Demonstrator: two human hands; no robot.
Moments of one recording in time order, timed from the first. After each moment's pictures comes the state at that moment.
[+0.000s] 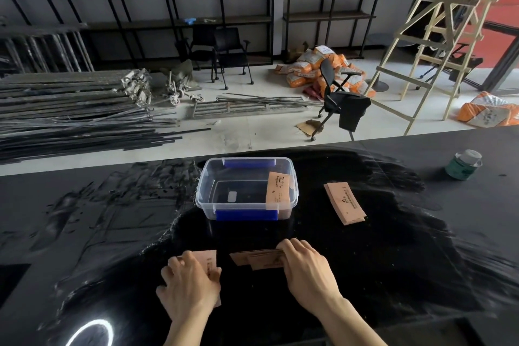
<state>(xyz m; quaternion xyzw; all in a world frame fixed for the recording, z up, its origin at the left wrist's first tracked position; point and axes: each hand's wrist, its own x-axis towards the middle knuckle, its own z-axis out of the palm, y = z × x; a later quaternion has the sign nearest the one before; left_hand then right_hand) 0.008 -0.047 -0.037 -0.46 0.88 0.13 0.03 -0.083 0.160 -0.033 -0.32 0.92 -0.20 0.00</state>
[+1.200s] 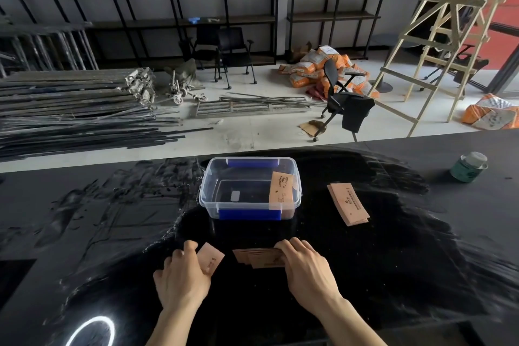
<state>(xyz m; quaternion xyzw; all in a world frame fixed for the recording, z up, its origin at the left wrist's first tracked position) 0.009 -0.072 -0.028 -0.41 0.90 0.15 0.04 -0.084 0.155 -0.037 -0.33 0.93 -0.19 0.02</state>
